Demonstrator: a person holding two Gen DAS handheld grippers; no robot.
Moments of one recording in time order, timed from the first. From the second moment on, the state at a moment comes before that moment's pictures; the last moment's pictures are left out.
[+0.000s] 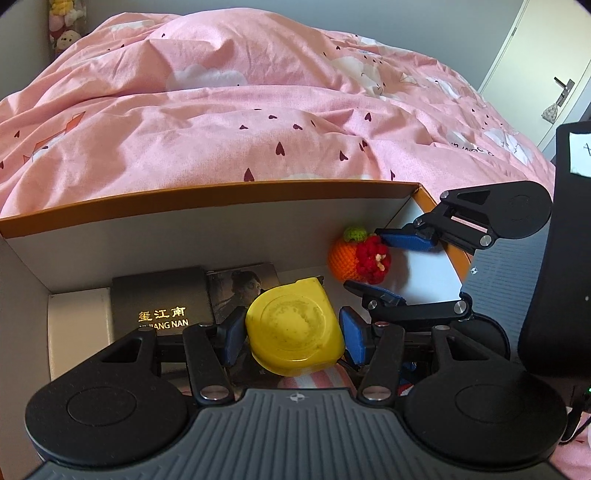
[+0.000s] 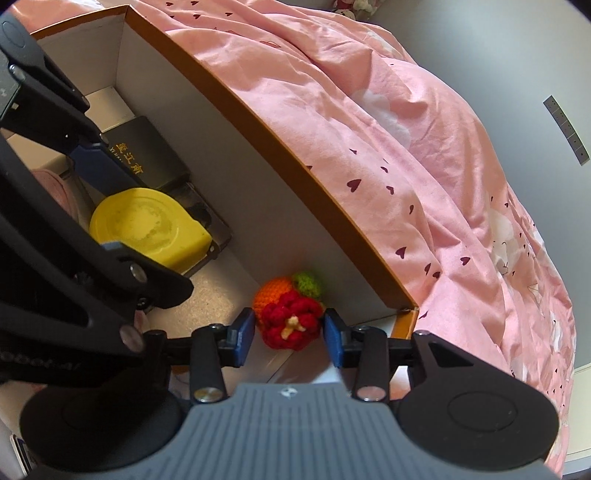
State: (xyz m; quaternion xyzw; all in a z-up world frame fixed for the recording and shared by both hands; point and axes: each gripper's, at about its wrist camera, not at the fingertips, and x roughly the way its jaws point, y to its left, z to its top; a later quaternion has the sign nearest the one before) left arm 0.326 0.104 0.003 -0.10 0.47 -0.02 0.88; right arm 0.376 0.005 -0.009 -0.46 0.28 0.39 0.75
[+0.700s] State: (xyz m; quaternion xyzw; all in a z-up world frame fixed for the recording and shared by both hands) left arm 0.340 0.083 -0.009 -0.09 0.50 -0.01 0.86; right arm 0.340 -0.038 0.018 -0.49 0.19 0.42 0.74
